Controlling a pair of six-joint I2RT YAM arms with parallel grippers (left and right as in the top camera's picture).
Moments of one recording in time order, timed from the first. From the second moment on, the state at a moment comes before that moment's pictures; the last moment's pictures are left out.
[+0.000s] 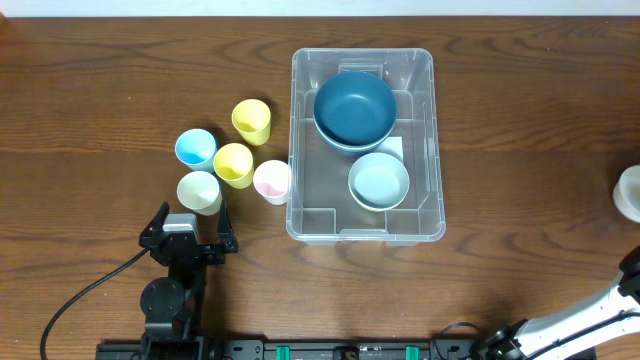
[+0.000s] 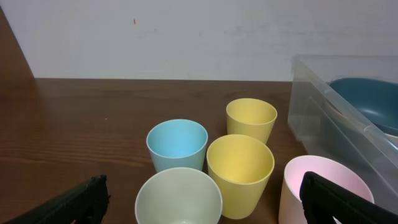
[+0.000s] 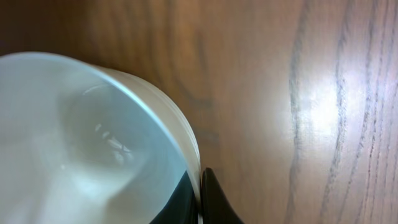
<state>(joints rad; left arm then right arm) -0.03 0.01 0.03 -0.12 -0.04 -0.03 -0.88 2.07 1.59 -0.94 0.09 0.88</state>
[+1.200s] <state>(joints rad) -0.03 0.01 0.03 -0.12 -0.04 -0.03 0.31 1.81 1.85 -1.17 -0.10 0.52</state>
